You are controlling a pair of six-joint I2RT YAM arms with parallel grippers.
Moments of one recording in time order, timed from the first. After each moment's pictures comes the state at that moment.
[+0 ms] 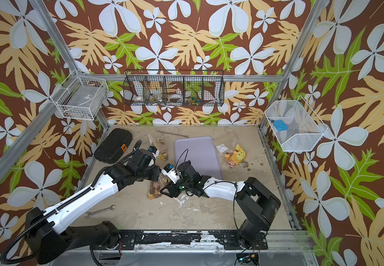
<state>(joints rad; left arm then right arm) -0.65 1.21 1.02 -0.67 -0.07 -0.39 0.86 1.65 0.86 0.15 -0.55 0.27</state>
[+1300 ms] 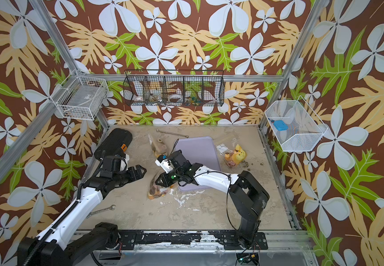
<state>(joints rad) -0.16 1.02 0.70 -0.51 0.24 -0.54 0.85 1.76 1.16 -0.17 -0.55 0.37</state>
